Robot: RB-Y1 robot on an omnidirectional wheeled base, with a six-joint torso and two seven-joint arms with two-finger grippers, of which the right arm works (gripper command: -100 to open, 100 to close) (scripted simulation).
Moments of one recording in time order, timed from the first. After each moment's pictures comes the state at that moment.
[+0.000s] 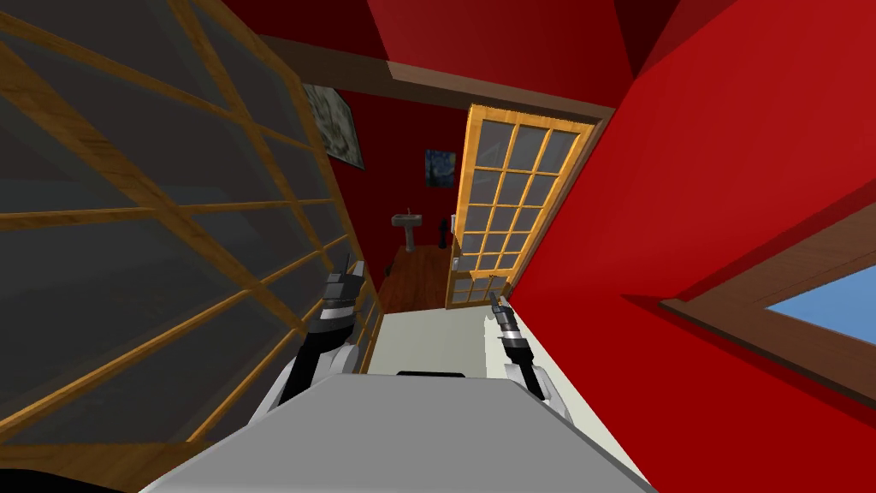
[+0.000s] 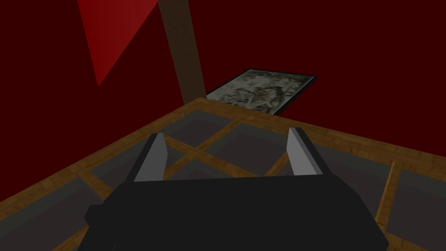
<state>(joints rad) 0.25 -0.12 -0.19 -1.41 0.26 -0.80 0.52</state>
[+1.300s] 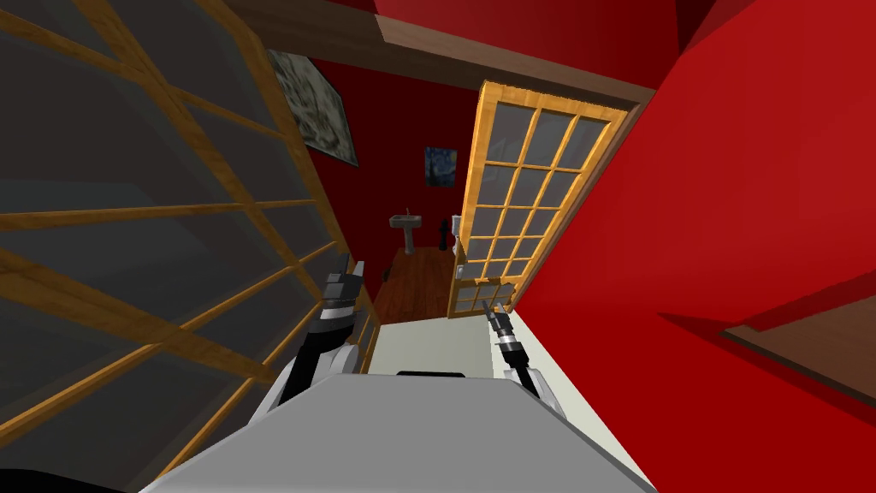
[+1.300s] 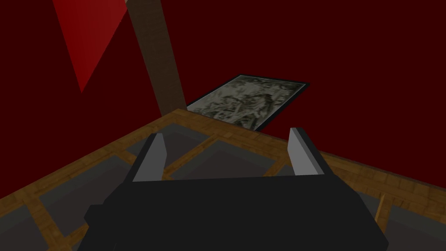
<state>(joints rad) 0.15 -0.14 -0.23 -1.13 0.37 -0.87 0.74</state>
